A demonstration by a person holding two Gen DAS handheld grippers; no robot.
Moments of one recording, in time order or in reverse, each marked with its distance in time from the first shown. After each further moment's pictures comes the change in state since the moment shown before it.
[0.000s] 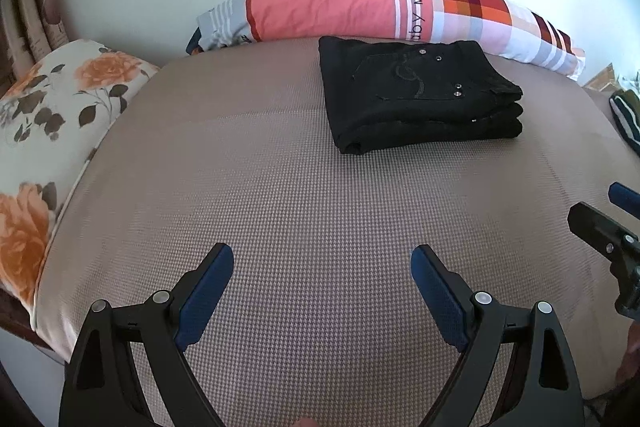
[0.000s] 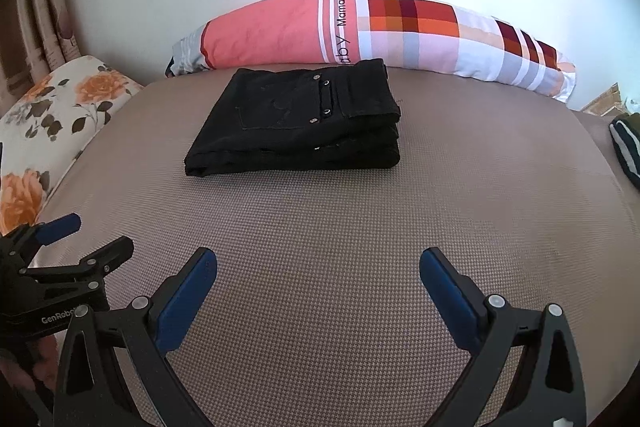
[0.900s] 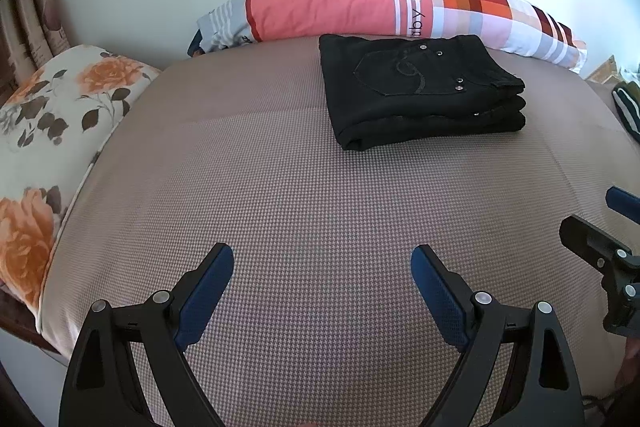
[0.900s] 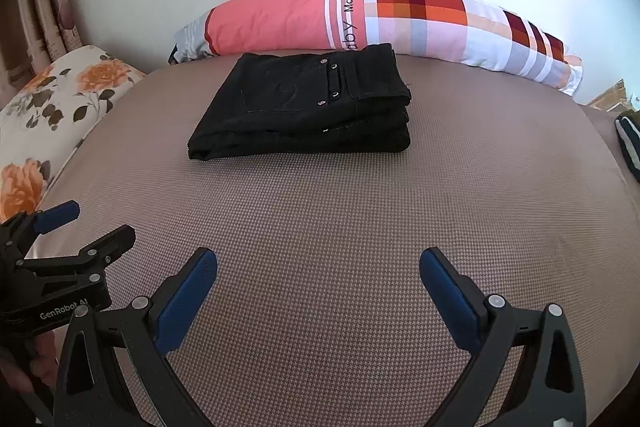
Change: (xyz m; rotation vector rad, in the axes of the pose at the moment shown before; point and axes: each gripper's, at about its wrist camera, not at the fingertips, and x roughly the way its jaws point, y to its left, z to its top) left arm 0.003 -0.003 -0.003 0.018 -0.001 0.018; right arm 0.008 0.007 -0.007 -0.011 0.036 0.009
